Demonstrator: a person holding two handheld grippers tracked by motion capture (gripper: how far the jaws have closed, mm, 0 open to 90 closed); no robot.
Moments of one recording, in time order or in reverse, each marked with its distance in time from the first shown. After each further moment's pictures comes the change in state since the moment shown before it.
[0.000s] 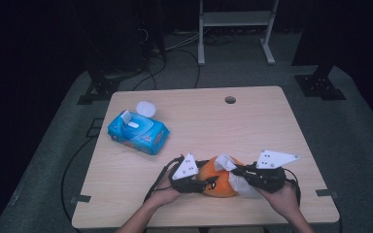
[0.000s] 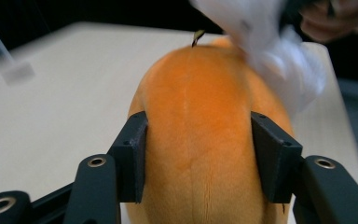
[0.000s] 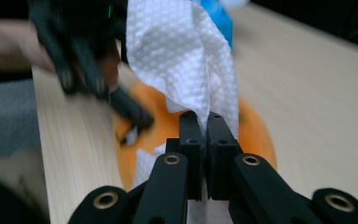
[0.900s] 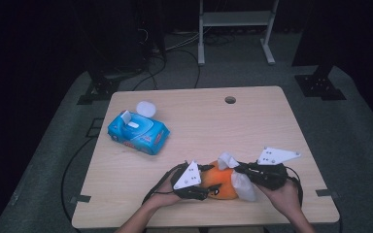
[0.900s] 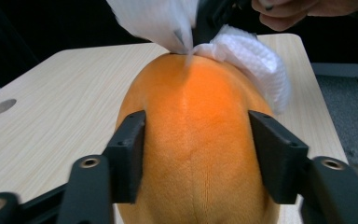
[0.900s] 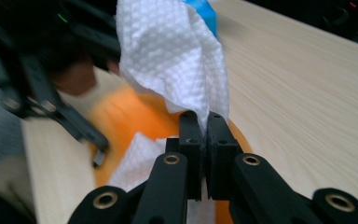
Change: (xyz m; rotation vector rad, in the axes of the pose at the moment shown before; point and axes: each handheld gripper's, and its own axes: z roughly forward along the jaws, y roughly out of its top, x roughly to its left) left arm -0.003 -0.004 0.001 0.005 -0.064 0.015; right arm -0.012 -0.010 -0.001 0.083 -0.048 0.064
